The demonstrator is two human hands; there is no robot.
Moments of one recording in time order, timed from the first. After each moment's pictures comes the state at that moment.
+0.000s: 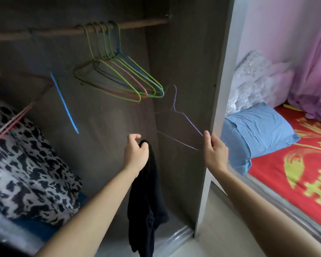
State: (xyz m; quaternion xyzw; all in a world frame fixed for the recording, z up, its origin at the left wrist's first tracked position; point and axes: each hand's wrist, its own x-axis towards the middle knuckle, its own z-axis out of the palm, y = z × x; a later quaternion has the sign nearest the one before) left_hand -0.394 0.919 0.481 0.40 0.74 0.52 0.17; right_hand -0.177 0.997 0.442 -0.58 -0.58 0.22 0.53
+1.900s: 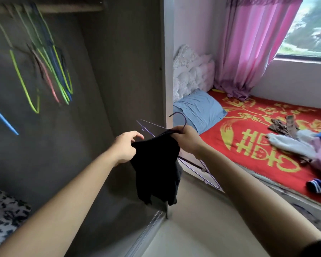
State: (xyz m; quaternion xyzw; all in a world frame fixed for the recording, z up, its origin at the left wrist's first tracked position) left_hand -0.346 0.896 0.476 0.71 0.64 0.22 0.22; right_hand -0.123 0.903 0.467 -0.59 -0.64 0.34 0.35
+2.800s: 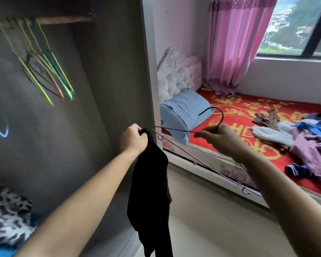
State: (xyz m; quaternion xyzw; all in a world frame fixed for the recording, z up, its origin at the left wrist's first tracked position) left_hand -0.284 0.844 0.482 0.65 0.65 0.37 0.16; right_hand -0.030 0.751 0.517 -0.63 -0.62 0.26 0.39
